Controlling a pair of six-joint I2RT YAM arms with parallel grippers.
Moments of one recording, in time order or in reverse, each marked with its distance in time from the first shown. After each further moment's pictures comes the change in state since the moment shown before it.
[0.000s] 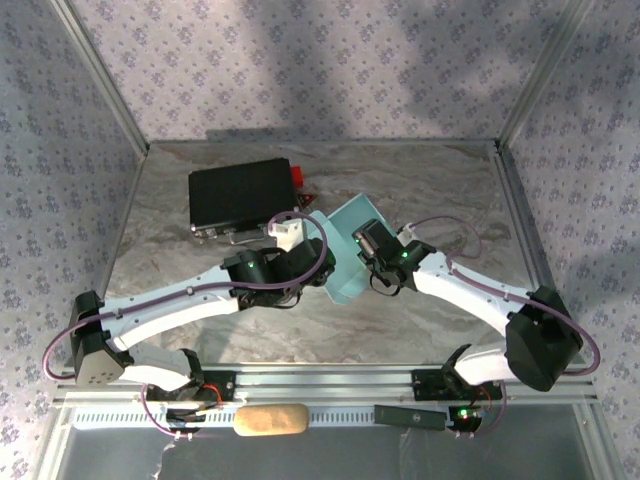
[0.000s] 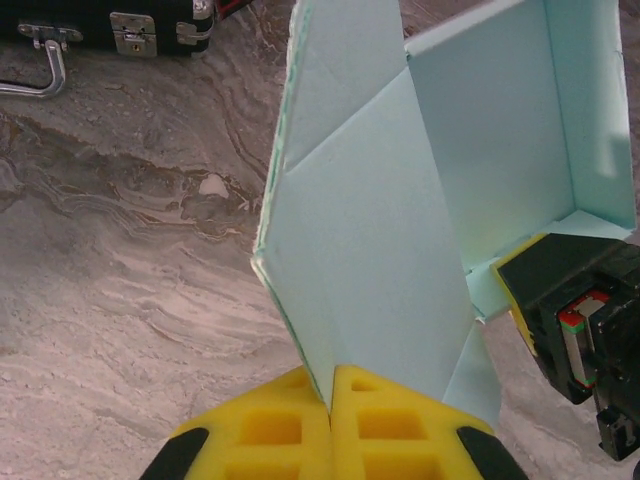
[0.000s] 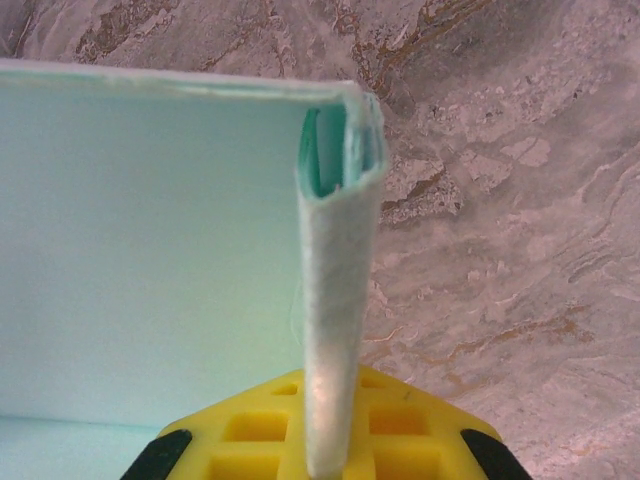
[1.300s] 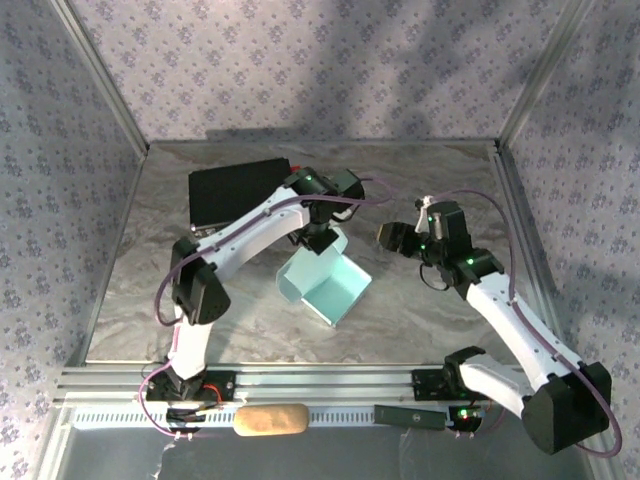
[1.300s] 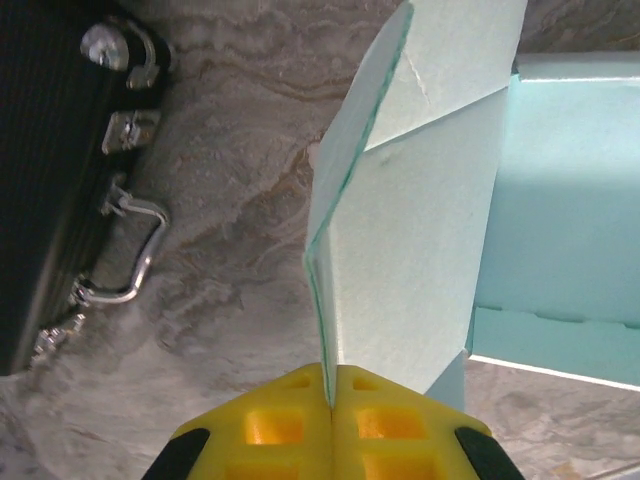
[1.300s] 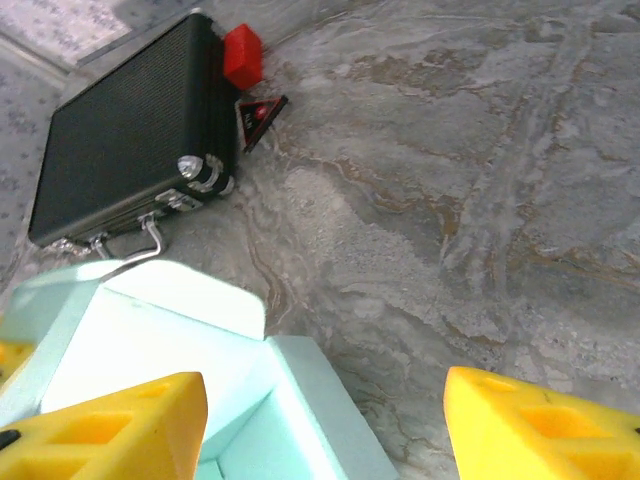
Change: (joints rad) left arm 0.276 0.672 0.851 -0.712 0.237 1.102; right arm -0.403 -0.342 -0.106 0.161 -0.555 -0.958
